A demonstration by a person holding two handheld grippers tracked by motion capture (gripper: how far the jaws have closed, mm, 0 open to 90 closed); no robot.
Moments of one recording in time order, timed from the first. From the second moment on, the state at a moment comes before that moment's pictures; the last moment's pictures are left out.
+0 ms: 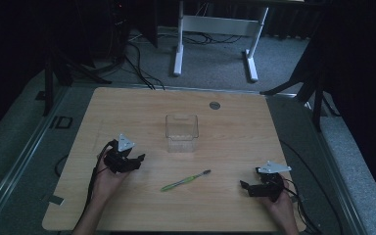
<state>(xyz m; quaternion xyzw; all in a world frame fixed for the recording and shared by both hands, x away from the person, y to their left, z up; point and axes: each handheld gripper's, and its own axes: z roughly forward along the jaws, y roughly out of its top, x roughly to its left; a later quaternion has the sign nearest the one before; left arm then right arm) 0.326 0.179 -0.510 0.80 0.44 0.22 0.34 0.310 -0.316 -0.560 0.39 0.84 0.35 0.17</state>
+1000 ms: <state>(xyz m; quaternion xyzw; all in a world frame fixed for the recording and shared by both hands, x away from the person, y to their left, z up) 0.327 0.145 -0.488 0.82 0.41 0.21 0.34 0.310 -0.316 -0.560 0.39 0.84 0.35 0.17</state>
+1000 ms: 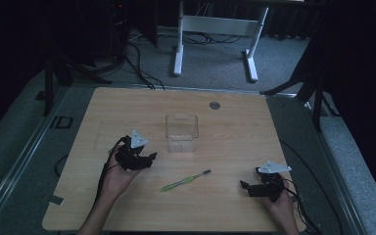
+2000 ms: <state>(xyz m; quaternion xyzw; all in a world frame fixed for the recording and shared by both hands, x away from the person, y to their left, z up) 0.330 0.113 -0.481 0.85 0.38 0.18 0.33 0.310 -0.316 -0.560 0.39 0.84 0.35 0.17</state>
